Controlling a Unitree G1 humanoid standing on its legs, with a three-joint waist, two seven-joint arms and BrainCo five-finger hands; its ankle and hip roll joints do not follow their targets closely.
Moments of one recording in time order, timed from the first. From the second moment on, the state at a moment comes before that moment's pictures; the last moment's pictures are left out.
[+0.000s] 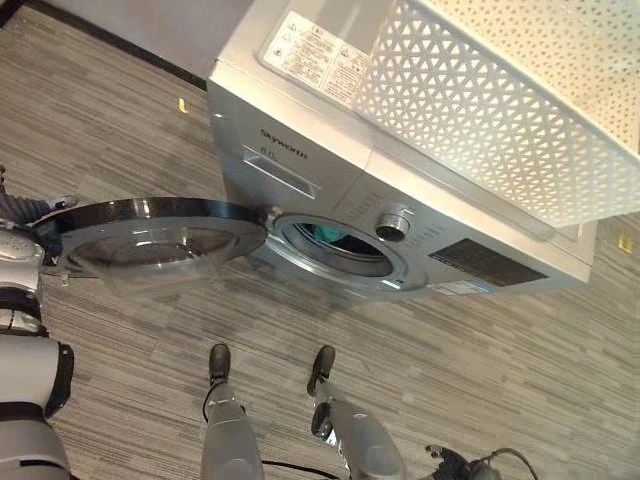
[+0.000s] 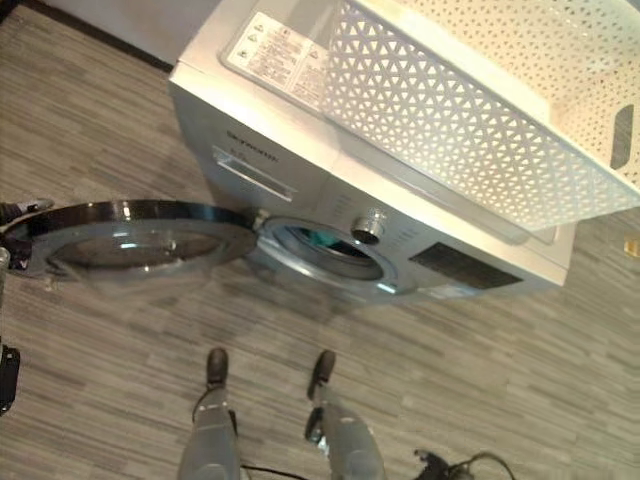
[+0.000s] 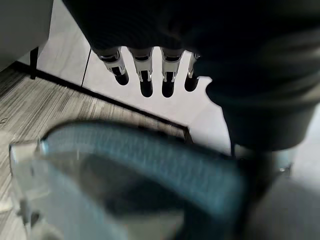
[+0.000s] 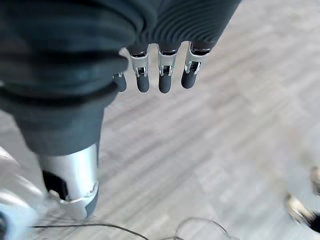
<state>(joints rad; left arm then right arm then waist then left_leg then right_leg) -0.94 0.97 -0.29 1.31 -0.14 -0.07 0.20 0.03 -0.35 0.48 1.12 -0.13 -0.01 0.09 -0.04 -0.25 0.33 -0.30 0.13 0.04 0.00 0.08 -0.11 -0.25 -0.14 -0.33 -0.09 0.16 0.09</state>
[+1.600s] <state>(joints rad) -0.10 0.22 -0.45 0.74 -0.39 -0.11 0.12 0.00 -0.32 0.32 1.24 -0.09 -0.02 -0.07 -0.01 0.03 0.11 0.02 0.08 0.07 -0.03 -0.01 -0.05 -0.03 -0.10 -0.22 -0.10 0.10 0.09</state>
